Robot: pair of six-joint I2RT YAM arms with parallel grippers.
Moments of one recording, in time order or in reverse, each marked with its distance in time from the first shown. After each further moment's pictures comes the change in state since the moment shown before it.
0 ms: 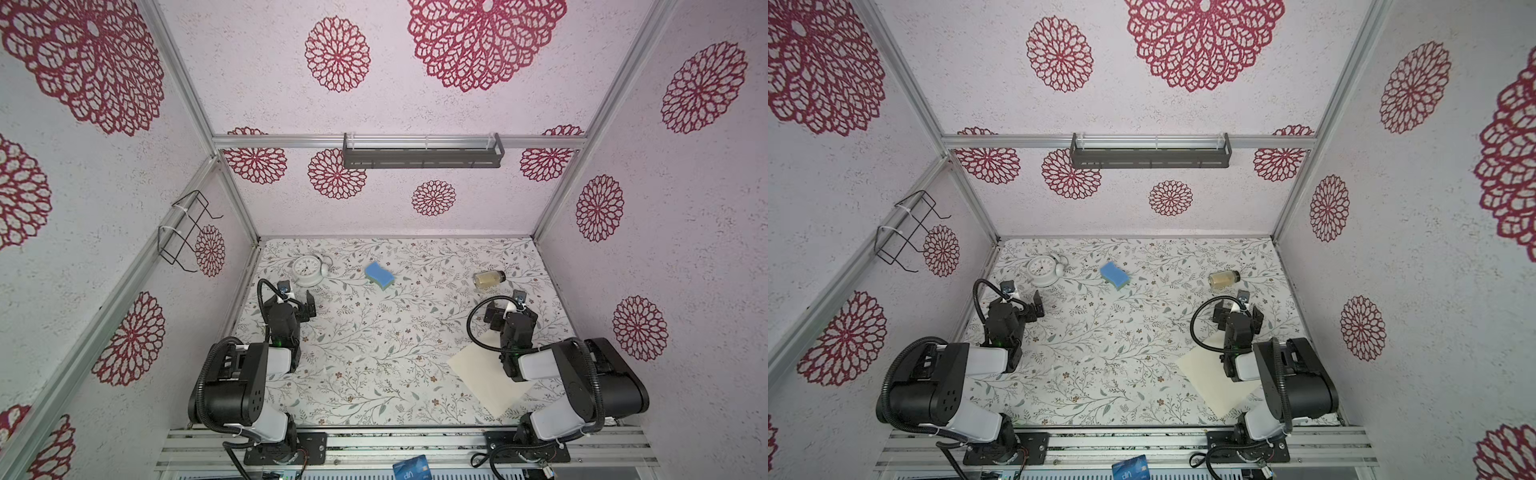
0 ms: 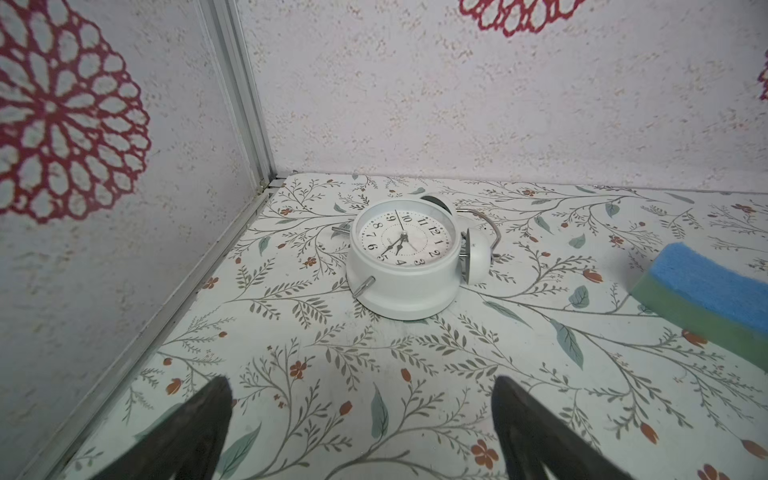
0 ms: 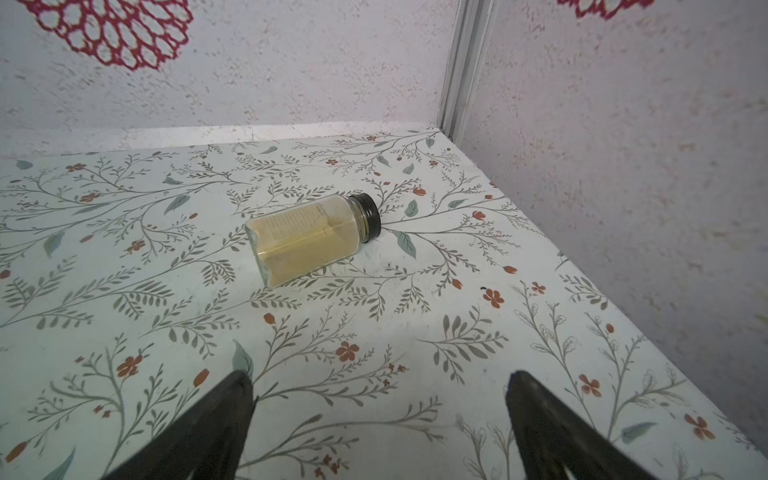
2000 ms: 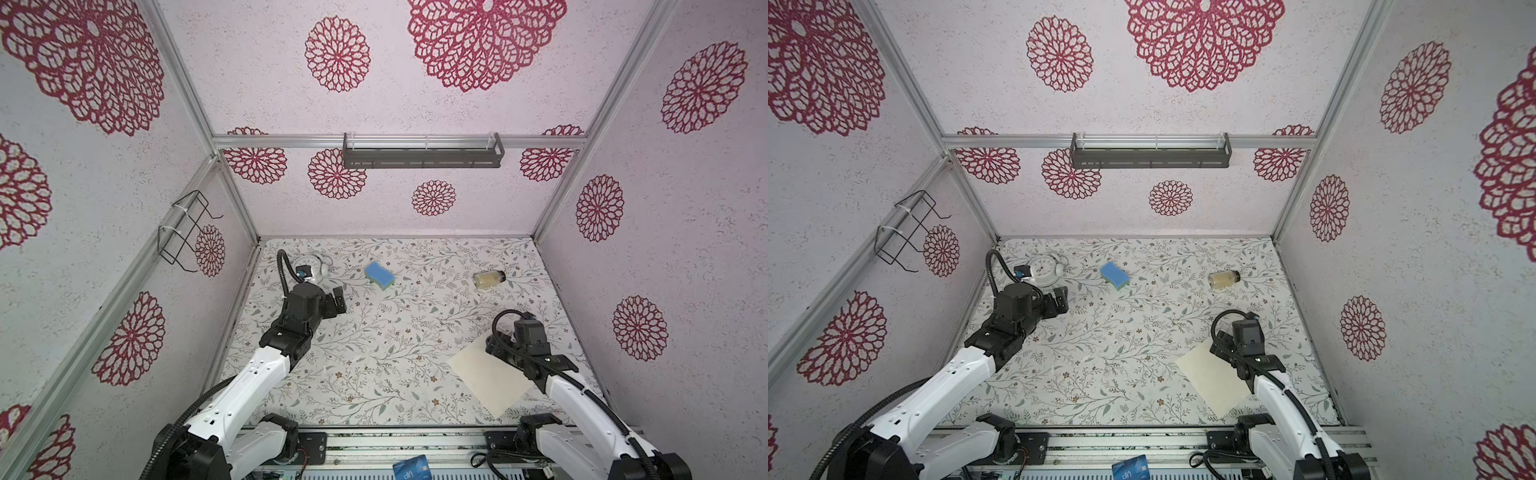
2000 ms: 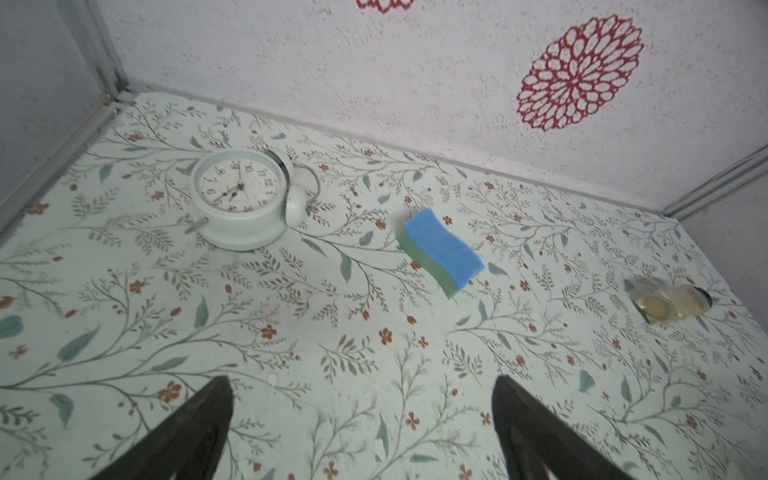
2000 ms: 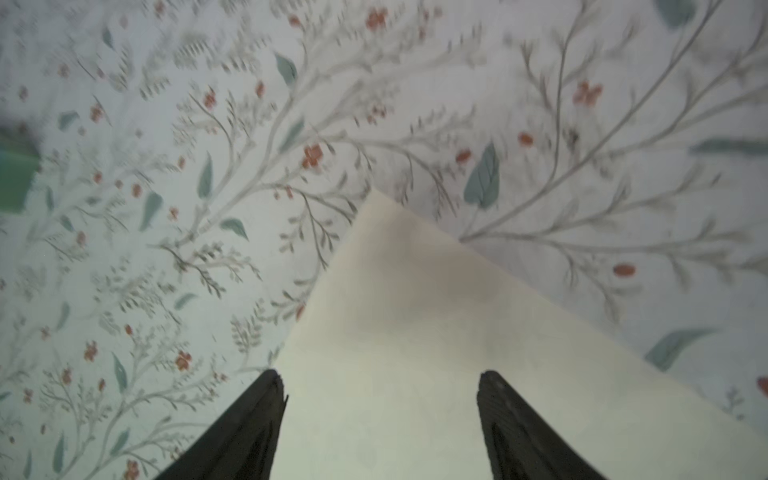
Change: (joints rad) left arm -0.375 -0.465 0.340 -1.077 -0.013 -0.443; right arm 0.003 -0.650 0.094 -1.440 -0.411 0.533
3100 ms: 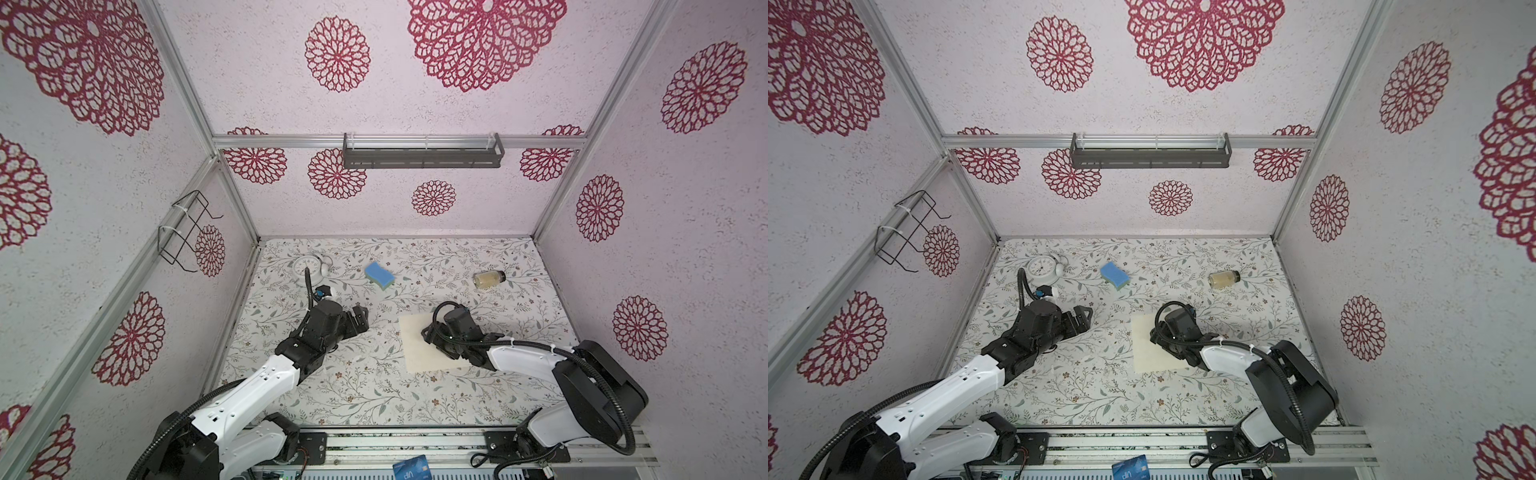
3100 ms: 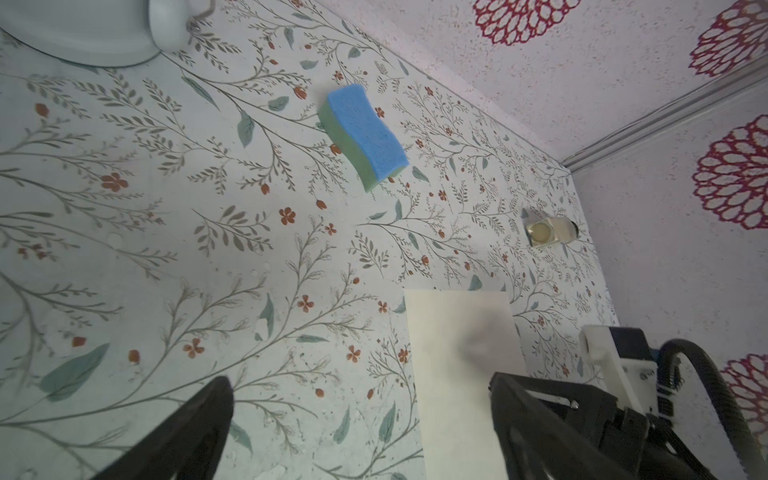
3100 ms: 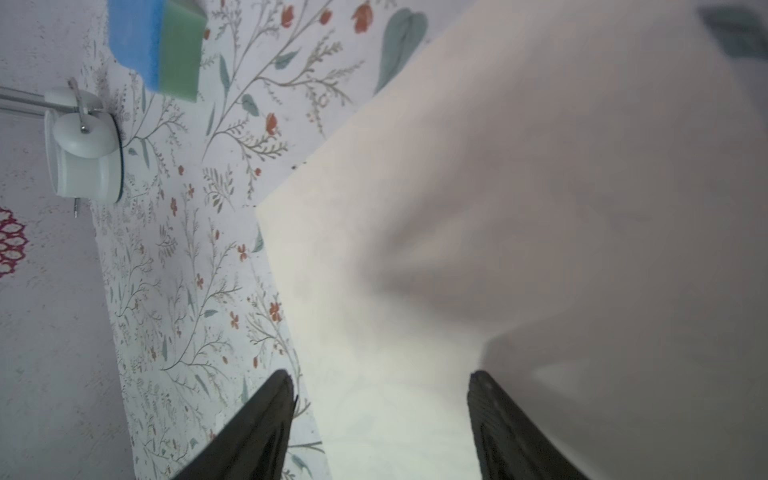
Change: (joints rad) left arm -0.203 0.019 -0.089 0.010 0.117 -0.354; right arm 0.506 0.581 0.273 0.468 -0.047 0.462
